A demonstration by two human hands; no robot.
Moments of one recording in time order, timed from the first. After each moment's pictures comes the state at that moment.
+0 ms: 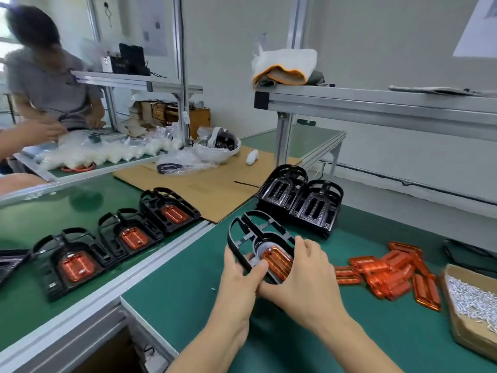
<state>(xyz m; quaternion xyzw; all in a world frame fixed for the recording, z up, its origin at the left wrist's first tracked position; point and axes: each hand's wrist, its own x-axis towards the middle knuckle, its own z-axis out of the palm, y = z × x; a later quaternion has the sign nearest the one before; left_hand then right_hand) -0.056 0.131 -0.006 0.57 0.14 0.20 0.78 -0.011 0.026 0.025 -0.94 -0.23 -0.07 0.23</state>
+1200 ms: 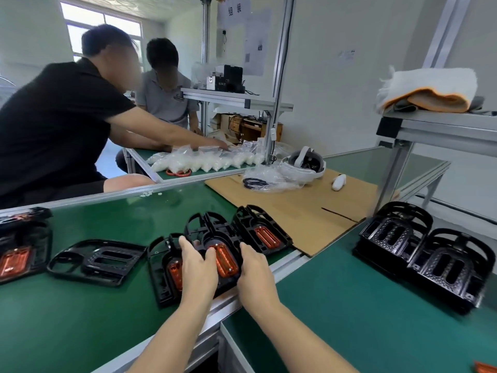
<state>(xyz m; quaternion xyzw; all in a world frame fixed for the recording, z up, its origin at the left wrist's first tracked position) -0.100 0.364 -0.016 0.63 0.43 0.39 0.51 -0.033 0.281 -0.007 -0.83 -0.44 0.05 0.34</state>
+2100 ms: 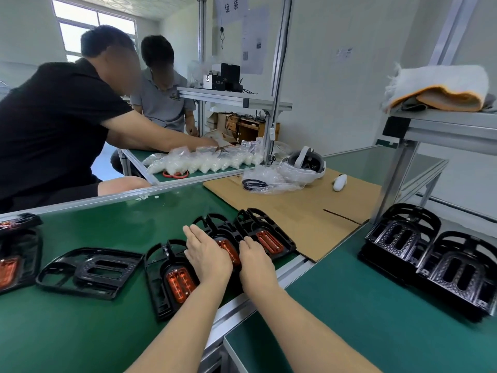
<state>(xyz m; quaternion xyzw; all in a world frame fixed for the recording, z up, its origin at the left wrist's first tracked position) -0.038 0.405 -0.026 0.72 0.54 0.33 0.30 -0.001 0.323 -0.010 -0.87 -0.47 -0.02 0.17</state>
